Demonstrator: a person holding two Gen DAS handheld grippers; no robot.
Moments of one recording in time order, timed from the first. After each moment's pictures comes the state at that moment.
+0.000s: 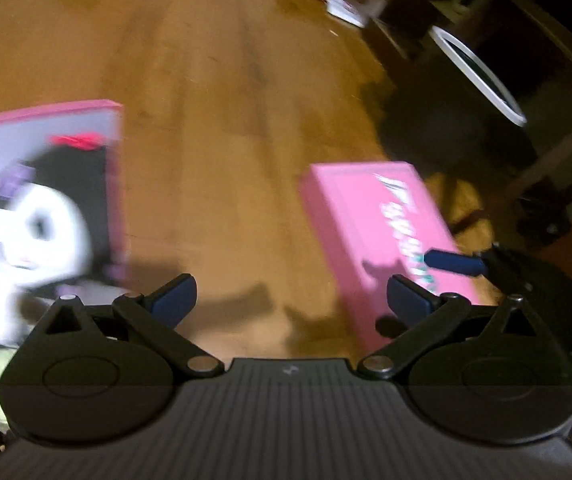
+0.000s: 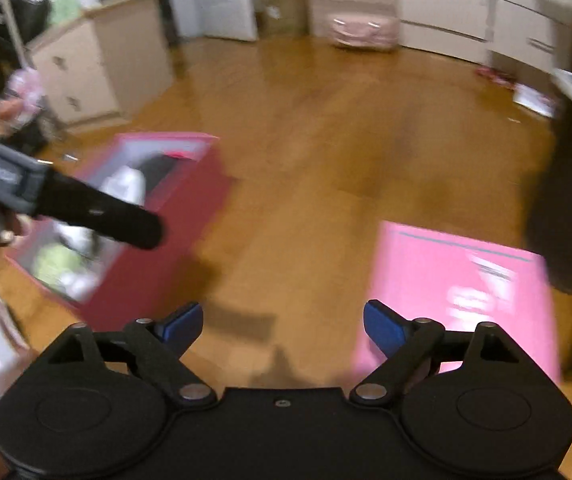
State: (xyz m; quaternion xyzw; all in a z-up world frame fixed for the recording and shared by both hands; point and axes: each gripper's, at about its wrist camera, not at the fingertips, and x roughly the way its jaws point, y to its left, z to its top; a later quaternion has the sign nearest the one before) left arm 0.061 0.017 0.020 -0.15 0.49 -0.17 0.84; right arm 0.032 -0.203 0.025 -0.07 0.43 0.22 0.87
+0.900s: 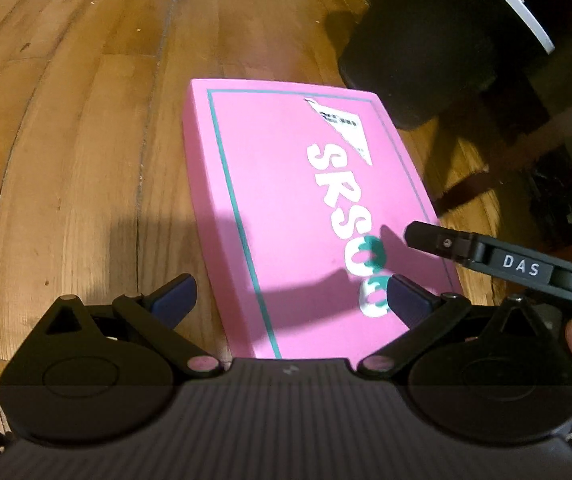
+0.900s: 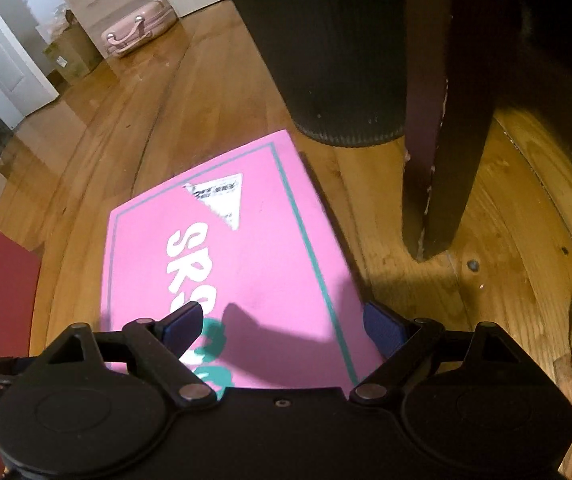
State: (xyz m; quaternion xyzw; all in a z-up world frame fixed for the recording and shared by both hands) left arm 0.099 -0.132 -0.067 -0.15 0.54 -0.13 0.82; right arm 0.081 -0.390 -0.048 0.14 0.48 0.03 0.87
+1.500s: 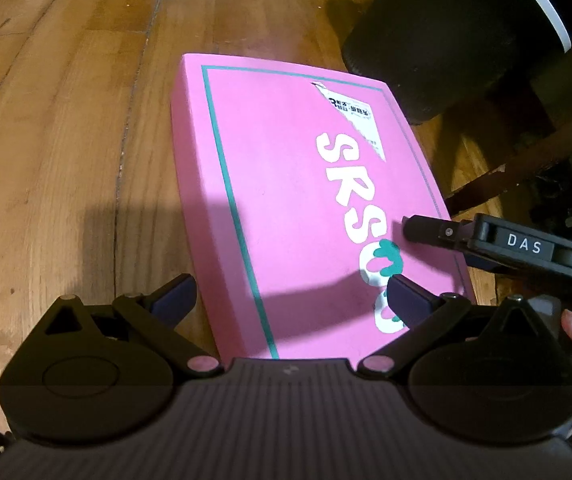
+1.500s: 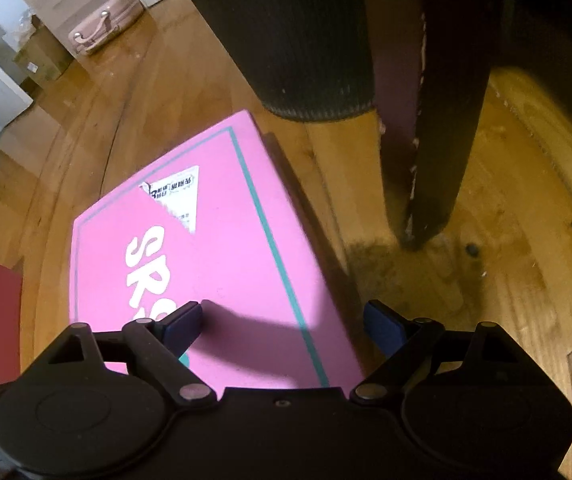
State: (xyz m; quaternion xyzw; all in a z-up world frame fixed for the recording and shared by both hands) left arm 0.114 -0.131 -0.102 -0.17 0.54 -0.16 0.81; right arm 0.108 -0.402 -0.078 0.18 0.51 0.01 0.84
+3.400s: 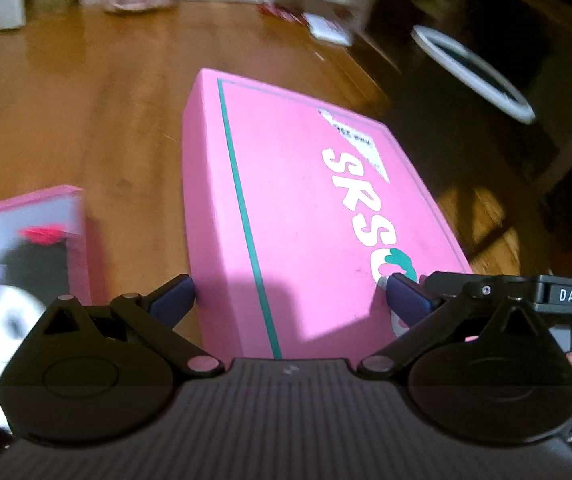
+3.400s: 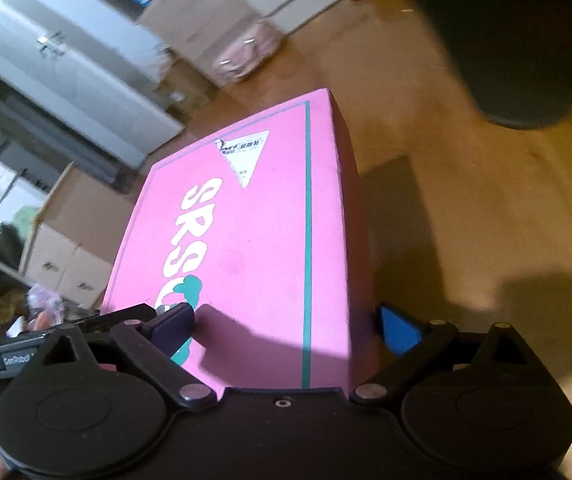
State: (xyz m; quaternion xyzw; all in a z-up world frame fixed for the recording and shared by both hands) left arm 0.085 0.013 0.041 -0.06 0.43 -0.12 0.89; right arm 0.087 -0.274 -0.010 0.29 0.42 0.21 0.83
